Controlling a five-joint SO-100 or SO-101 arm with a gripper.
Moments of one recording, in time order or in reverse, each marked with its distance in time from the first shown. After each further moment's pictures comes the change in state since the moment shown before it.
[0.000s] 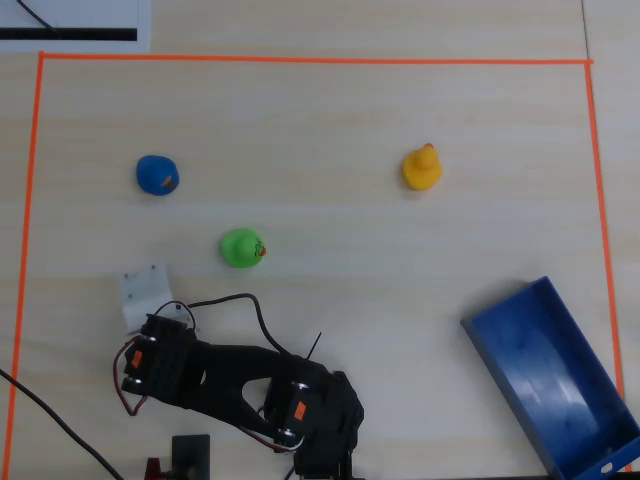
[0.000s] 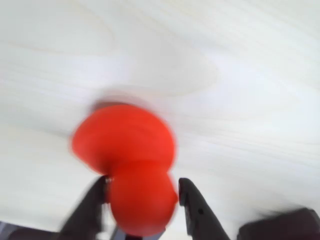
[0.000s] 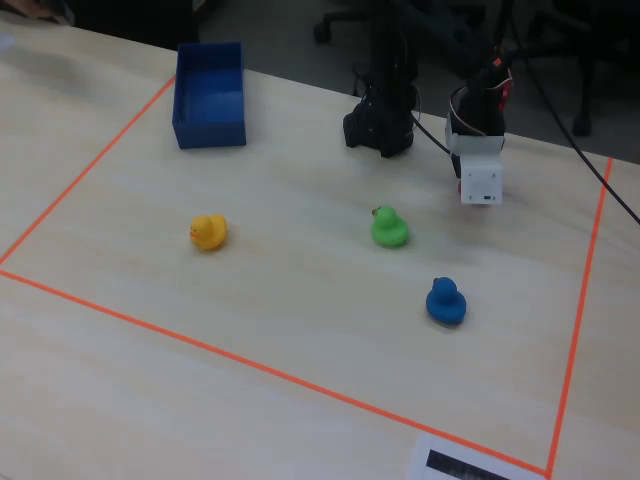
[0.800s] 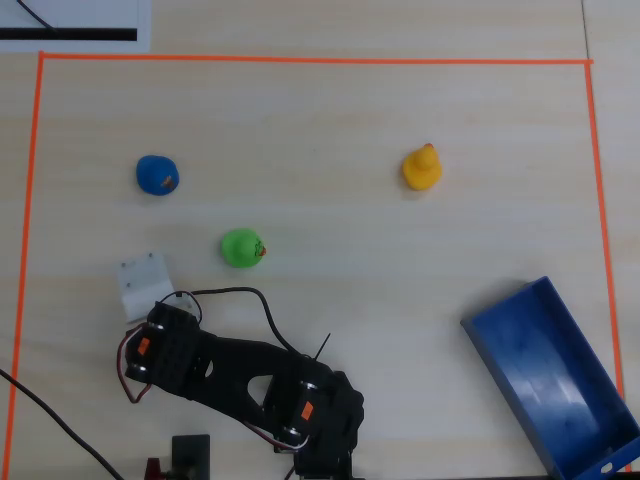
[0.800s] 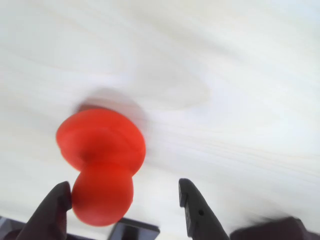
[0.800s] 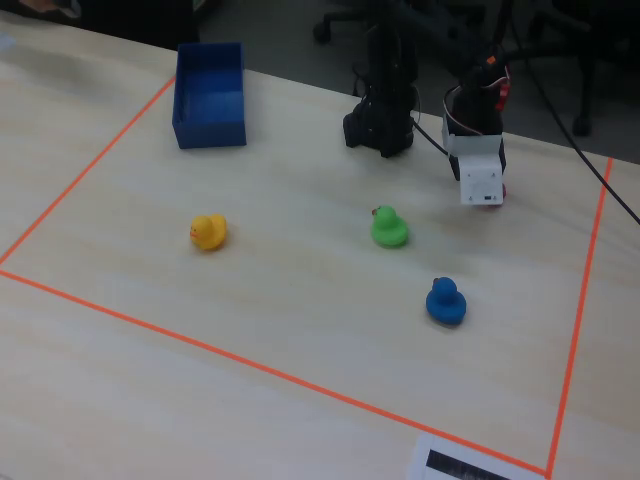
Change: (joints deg) arm 4.0 2.4 -0.7 0.6 -5.8
